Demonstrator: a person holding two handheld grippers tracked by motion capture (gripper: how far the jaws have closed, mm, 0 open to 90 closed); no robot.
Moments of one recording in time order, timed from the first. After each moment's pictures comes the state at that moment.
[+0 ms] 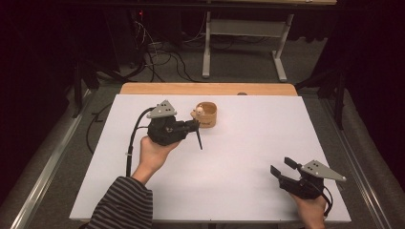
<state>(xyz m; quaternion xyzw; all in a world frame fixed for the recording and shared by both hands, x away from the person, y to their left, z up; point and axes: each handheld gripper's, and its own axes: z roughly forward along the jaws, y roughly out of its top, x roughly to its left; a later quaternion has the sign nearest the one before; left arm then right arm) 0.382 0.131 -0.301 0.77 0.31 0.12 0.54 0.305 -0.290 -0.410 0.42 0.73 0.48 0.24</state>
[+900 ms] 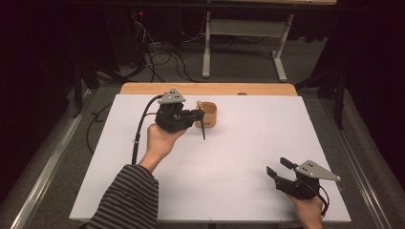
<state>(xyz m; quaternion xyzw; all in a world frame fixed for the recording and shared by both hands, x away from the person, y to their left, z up) 0.411 0.116 -0.291 0.78 0.32 0.13 0.52 0.305 -0.280 -0.411 0.40 0.74 0.47 0.24</state>
